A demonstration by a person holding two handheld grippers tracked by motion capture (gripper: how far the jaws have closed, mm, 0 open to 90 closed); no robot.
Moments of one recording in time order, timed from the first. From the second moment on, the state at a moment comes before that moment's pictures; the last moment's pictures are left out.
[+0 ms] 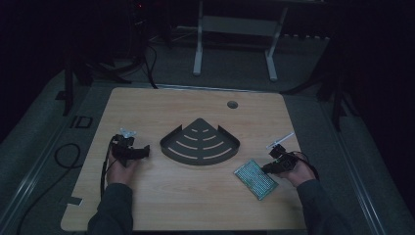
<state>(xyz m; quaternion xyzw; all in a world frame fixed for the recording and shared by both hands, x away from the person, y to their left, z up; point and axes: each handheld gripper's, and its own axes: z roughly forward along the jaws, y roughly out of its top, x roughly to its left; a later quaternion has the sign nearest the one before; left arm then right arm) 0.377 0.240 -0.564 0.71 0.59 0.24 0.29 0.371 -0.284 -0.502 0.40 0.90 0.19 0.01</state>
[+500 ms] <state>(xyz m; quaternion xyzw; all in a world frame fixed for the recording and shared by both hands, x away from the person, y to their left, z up) 0.377 0.240 -0.564 0.71 0.59 0.24 0.29 0.384 -0.281 -0.507 0.39 0.90 0.17 -0.03</state>
